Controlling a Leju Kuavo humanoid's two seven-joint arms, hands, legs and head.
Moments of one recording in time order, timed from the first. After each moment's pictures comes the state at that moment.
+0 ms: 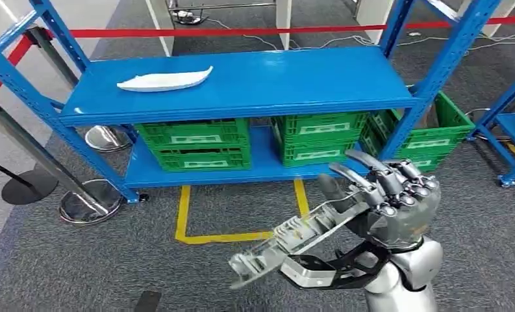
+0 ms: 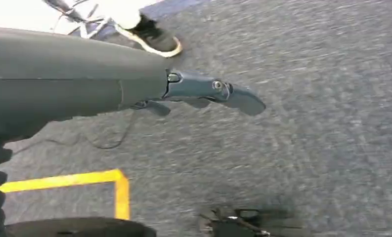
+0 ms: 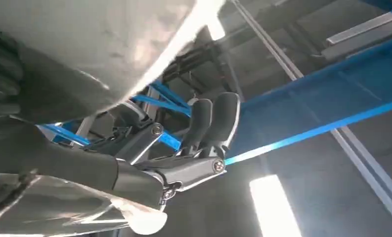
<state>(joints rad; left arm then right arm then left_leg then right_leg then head) -0.05 -0.09 -0.53 -0.16 0.24 0.56 -0.21 -0.07 0.23 0.15 -1.84 1.12 -0.69 -0.65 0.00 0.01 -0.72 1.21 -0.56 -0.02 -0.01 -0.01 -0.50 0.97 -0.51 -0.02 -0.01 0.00</state>
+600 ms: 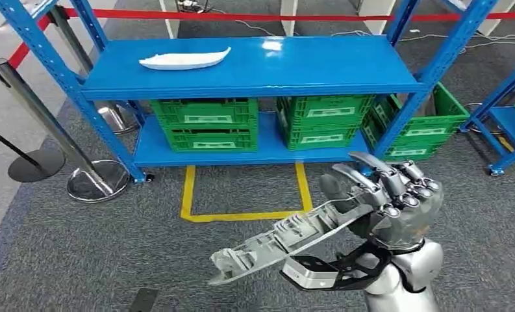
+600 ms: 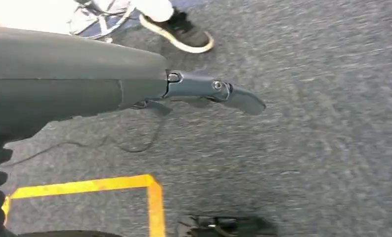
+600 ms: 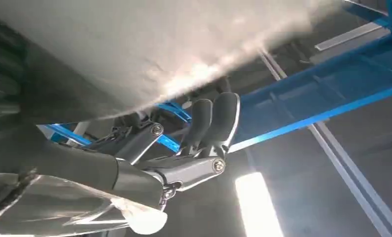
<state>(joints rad) -0.06 -0.09 -0.53 -0.16 0.24 0.56 -0.21 -0.06 0.23 0.15 -1.84 1.10 -0.69 -0.65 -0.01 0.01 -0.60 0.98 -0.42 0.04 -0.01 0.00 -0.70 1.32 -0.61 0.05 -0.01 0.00</state>
